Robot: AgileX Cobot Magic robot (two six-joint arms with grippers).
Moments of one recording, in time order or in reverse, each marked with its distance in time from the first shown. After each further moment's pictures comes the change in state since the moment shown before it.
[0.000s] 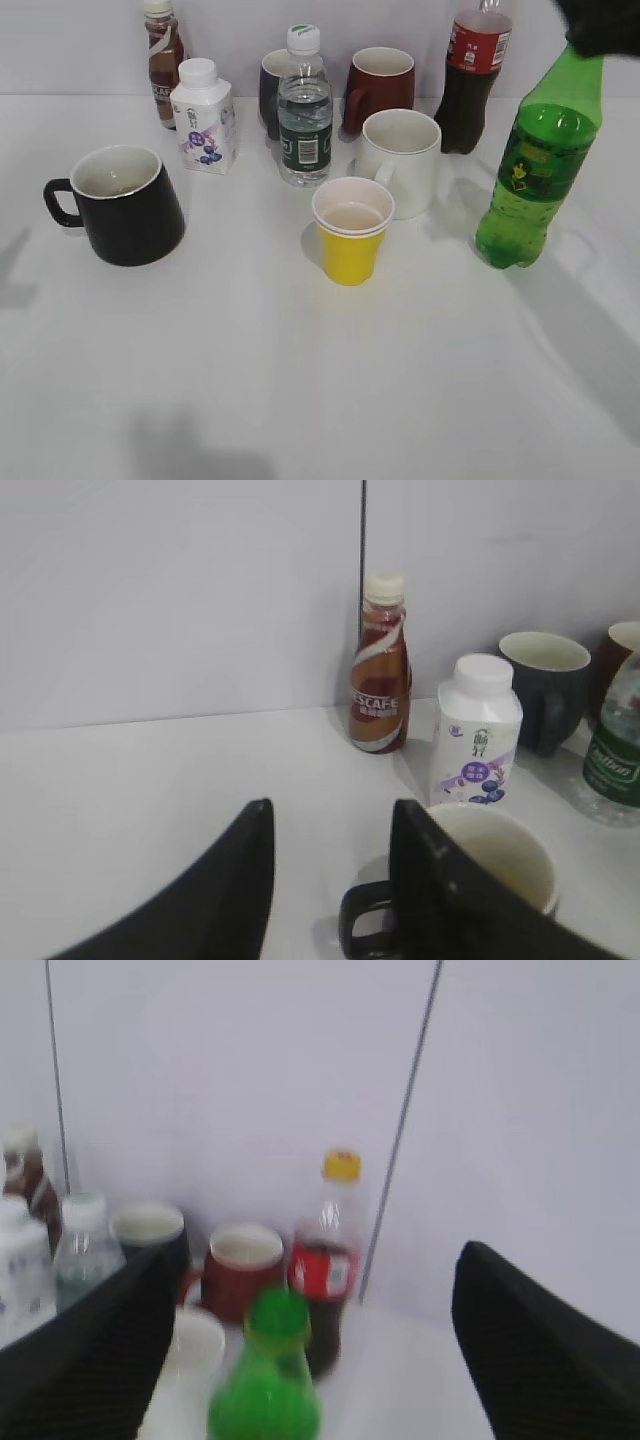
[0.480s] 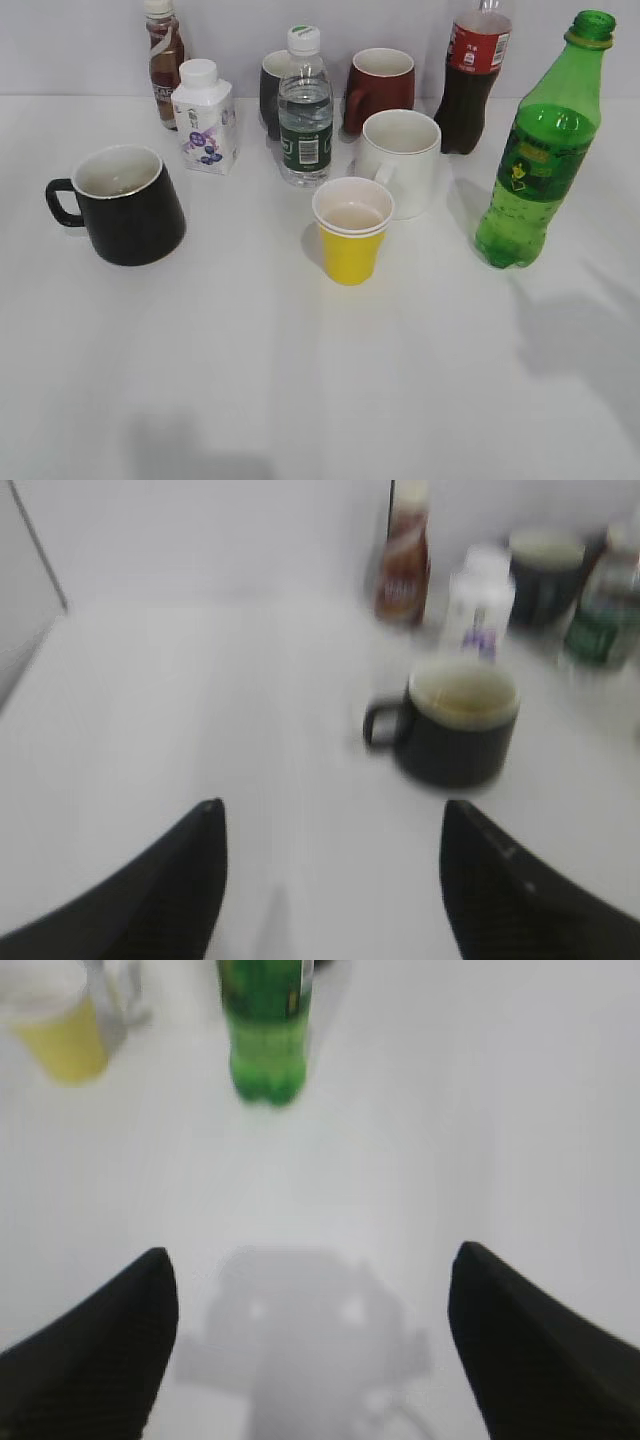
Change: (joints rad) left arm 0.000 -0.543 -0.236 -0.002 0.976 0.000; right arm 0.000 -0.714 -0.046 -0.048 1.079 0.010
